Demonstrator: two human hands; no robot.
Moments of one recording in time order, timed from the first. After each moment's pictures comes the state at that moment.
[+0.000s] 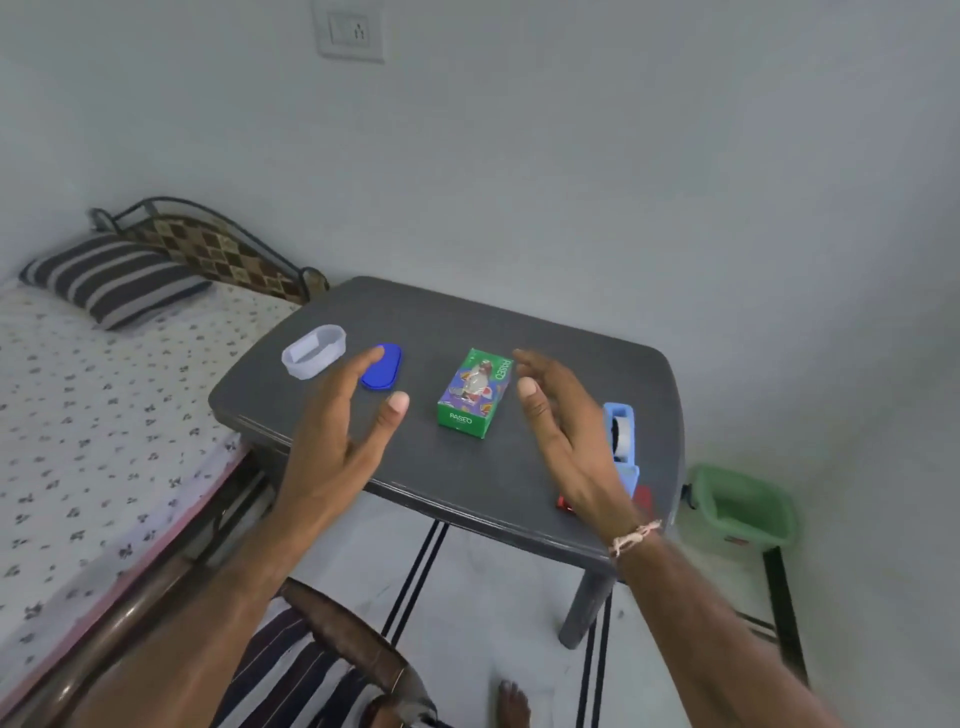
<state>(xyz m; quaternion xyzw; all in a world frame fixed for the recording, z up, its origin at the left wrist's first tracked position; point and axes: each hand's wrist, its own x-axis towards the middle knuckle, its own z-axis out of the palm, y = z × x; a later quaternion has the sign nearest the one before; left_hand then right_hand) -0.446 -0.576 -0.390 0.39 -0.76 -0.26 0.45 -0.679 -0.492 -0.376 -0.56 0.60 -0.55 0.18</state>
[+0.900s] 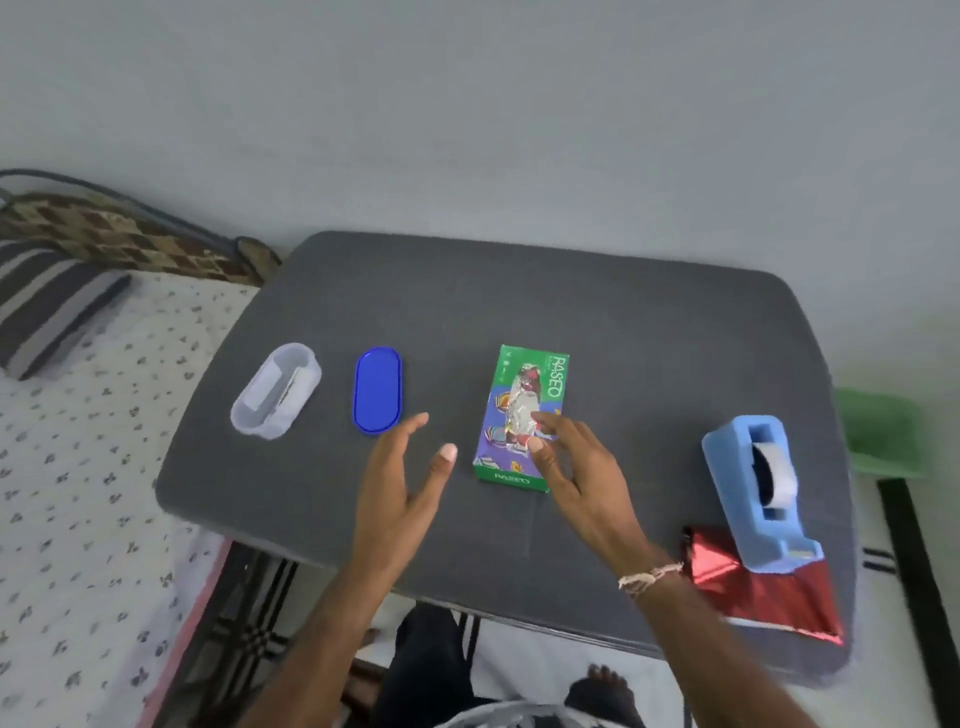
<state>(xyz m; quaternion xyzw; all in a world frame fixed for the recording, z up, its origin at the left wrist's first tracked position) -0.555 -0.855 -0.545 0.54 -0.69 -0.39 0.29 -0.764 -0.777 -0.572 -0.48 0.73 -0.40 0.27</state>
